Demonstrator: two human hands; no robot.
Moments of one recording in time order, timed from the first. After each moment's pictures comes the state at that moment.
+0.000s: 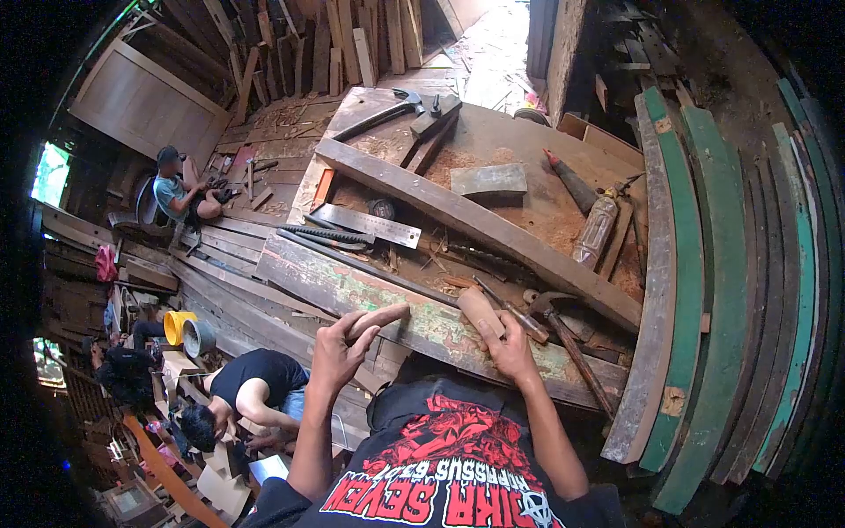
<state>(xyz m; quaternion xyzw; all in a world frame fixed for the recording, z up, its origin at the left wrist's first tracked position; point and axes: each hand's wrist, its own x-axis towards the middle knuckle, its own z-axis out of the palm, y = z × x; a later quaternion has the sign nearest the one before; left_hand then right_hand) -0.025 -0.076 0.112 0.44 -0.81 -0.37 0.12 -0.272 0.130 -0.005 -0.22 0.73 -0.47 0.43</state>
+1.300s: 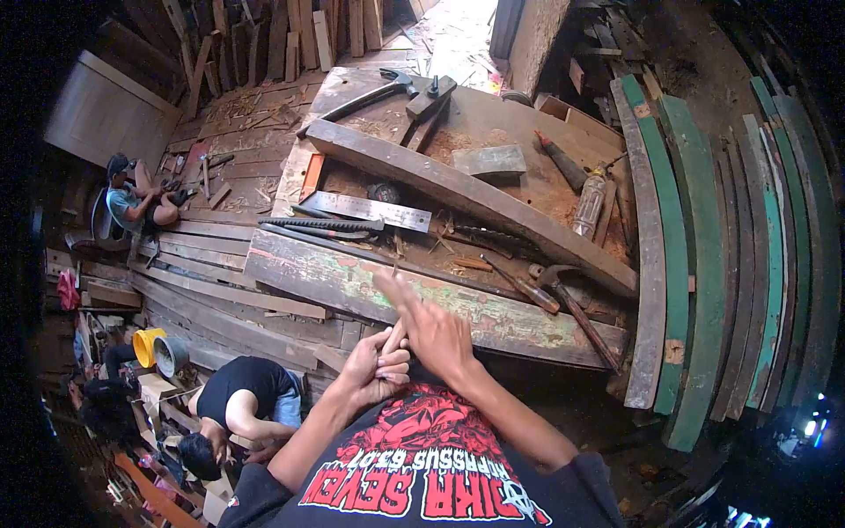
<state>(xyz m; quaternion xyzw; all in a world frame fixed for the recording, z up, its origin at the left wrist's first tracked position) 0.007 -0.099 0.076 0.35 0.06 -0.93 -0.09 -0.142 0.000 0.078 -0.45 0.83 -0.25 0.24</state>
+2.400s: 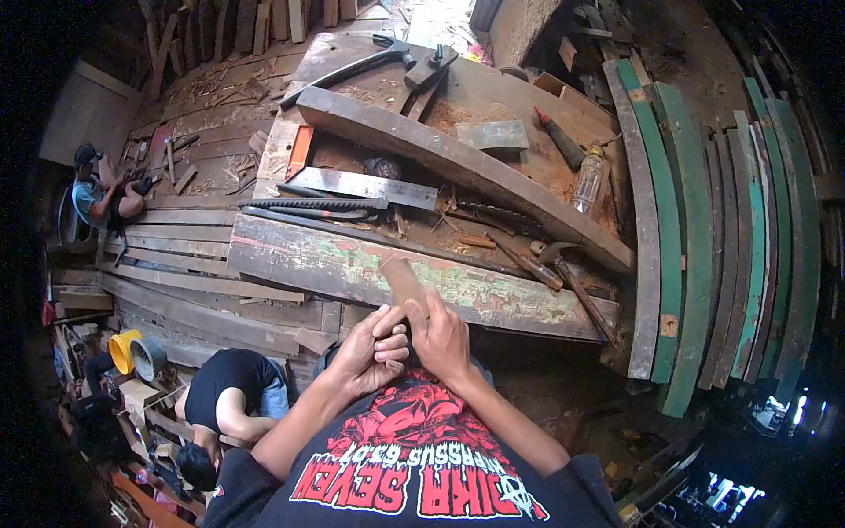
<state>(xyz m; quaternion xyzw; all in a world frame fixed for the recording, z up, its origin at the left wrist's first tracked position) 0.017 -0.138 0.084 0.34 0.04 -0.93 -0.13 -0.092 -0.007 0.064 -0.29 0.86 -0.37 0.22</state>
